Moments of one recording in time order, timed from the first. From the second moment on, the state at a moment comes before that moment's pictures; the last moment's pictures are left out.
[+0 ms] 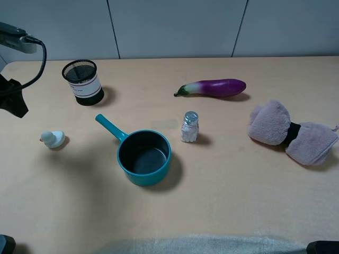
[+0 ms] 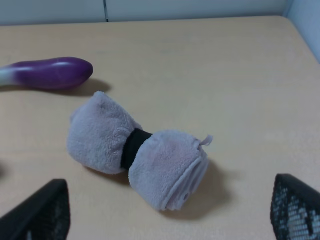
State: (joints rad) left arm -0.04 1.39 -0.87 0.06 0.84 0.30; right arm -0.02 -0.01 -0.51 0.01 1.07 0.01
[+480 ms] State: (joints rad) left arm -0.13 1.57 -0.87 0.07 0.82 0.34; right arm -0.02 -0.01 -0.51 0.01 1.07 0.01
